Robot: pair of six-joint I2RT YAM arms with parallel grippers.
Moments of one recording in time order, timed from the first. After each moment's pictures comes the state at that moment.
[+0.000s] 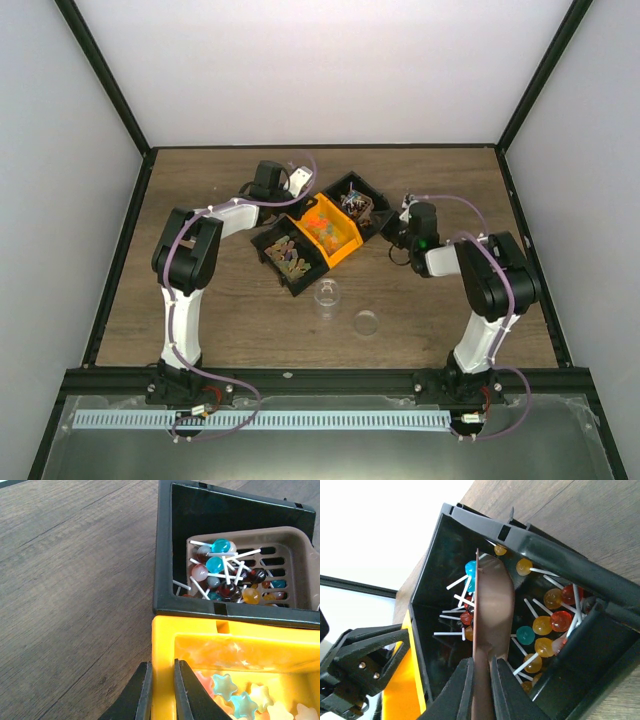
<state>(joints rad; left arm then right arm) -0.38 2.12 1.40 0.06 0.48 0.11 0.26 1.79 0.70 0.69 -0.36 0.94</state>
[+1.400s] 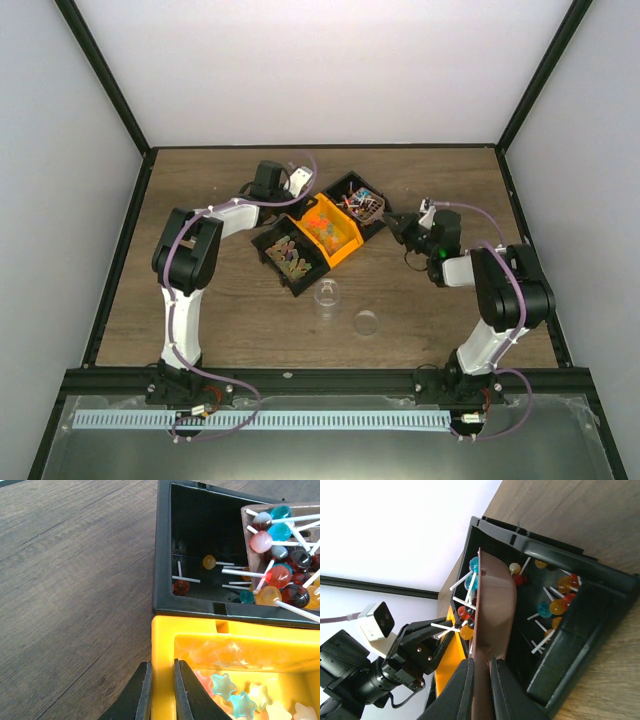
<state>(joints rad) -0.38 2.12 1.40 0.06 0.48 0.10 0.14 1.70 0.57 0.84 -0.55 1.09</state>
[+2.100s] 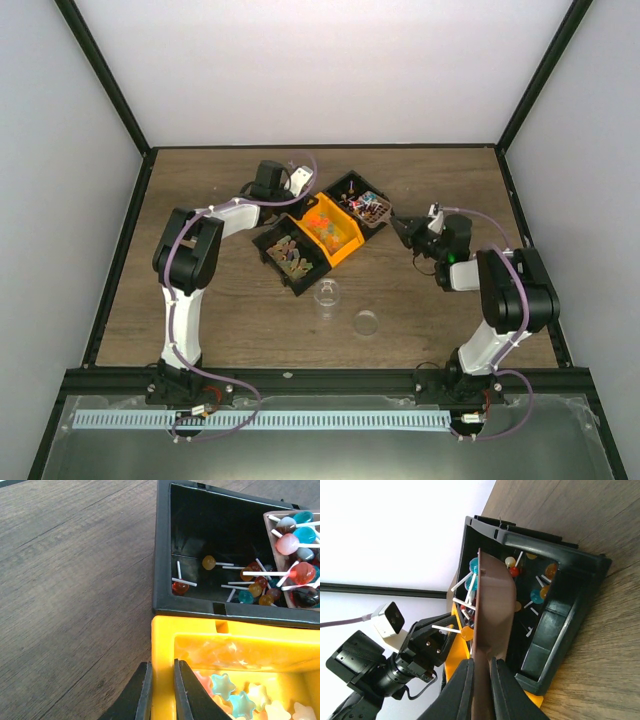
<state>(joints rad) -0.38 2.13 1.40 0.06 0.48 0.09 0.06 1.67 0.52 0.87 -0.65 1.15</state>
